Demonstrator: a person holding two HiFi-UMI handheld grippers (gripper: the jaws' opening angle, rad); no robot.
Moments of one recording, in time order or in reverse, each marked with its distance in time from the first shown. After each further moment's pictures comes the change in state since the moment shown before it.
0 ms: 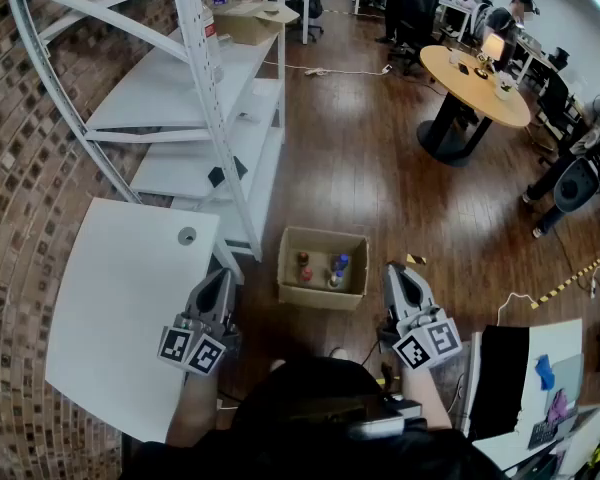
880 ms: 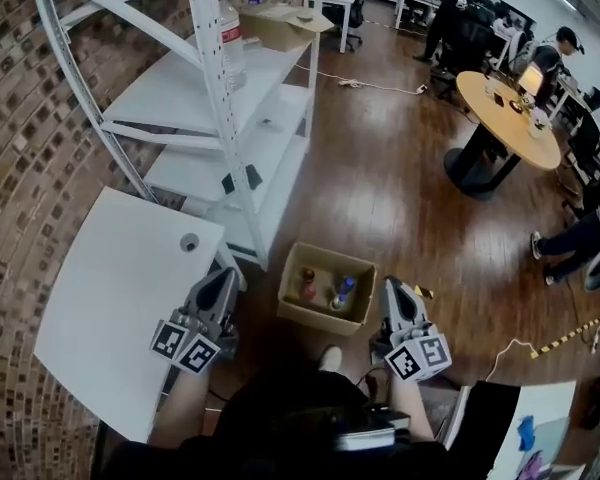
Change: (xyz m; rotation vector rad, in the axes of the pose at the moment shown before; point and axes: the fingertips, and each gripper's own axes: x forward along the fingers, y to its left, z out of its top) left arm 0.058 0.000 0.007 0.024 -0.028 0.027; right arm 0.066 -0.061 -0.023 0.075 0.034 0.072
